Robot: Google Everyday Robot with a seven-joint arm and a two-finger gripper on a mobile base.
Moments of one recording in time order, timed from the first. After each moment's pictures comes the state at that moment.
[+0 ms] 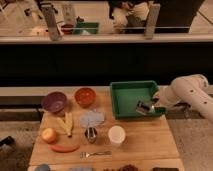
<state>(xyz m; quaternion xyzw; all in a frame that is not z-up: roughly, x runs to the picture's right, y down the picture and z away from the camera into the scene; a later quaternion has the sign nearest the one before) 0.289 0.057 0.778 -0.14 -0.10 -0.02 0.99</state>
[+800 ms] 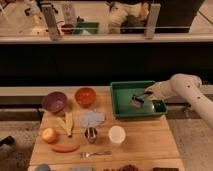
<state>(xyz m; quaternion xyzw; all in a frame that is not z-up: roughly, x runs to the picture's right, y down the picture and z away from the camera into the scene) 0.251 0.026 0.834 -0.08 -0.16 -0.08 0.98</state>
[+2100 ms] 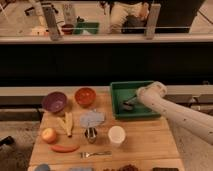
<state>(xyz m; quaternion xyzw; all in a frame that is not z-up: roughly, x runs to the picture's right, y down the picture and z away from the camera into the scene) 0.223 0.040 0.903 -0.01 -0.01 -0.16 0.99</state>
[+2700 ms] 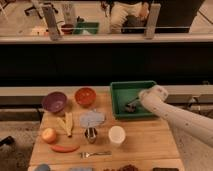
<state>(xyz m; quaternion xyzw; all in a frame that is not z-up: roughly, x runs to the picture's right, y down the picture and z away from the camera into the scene) 0.250 0.052 0.901 -0.03 0.01 -0.15 0.99</state>
